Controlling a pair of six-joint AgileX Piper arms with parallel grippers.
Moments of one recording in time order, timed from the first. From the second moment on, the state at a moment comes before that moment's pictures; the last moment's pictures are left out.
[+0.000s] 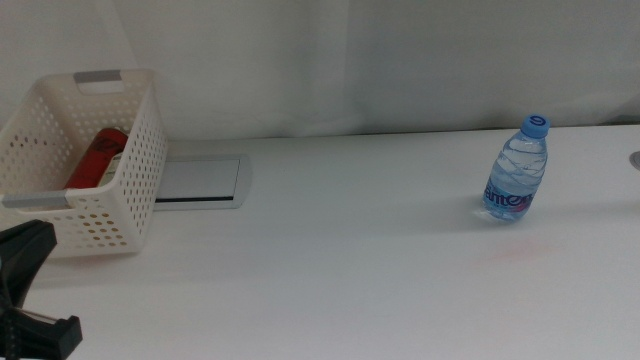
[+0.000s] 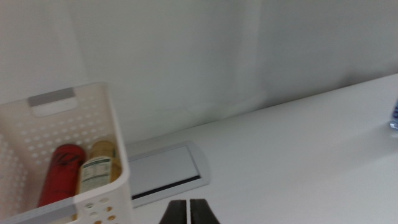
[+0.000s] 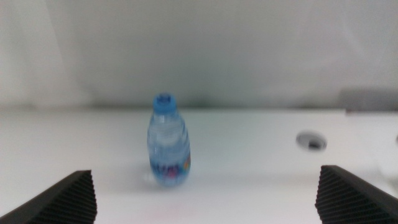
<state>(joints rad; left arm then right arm) -0.19 0.50 -0.44 -0.05 0.33 0.13 0.06 0.44 -0.59 0.13 0.55 -0.15</state>
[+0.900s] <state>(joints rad) -0.24 0.50 -0.44 -0.05 0.33 0.15 0.08 0.96 -0.51 0.31 0.36 -0.35</state>
